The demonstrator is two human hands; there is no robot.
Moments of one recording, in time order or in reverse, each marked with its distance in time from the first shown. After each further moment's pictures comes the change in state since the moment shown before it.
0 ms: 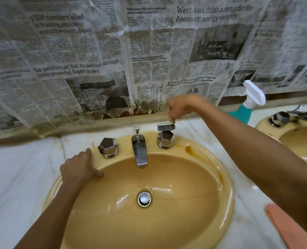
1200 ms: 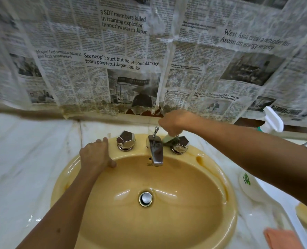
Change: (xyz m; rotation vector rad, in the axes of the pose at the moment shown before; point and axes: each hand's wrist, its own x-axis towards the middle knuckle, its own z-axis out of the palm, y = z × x) left_hand -0.008 0.002 -0.001 -0.036 0.007 -0.024; right_hand 0.003 -0.102 0.032 -0.833 -0.040 -0.165
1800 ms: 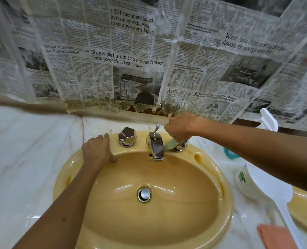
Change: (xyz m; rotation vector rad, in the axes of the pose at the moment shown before) left_hand -0.003 -0.002 0.002 -0.035 0.024 -0.006; right_hand -0.035 -0.009 0.010 -0.275 0.136 -0.034
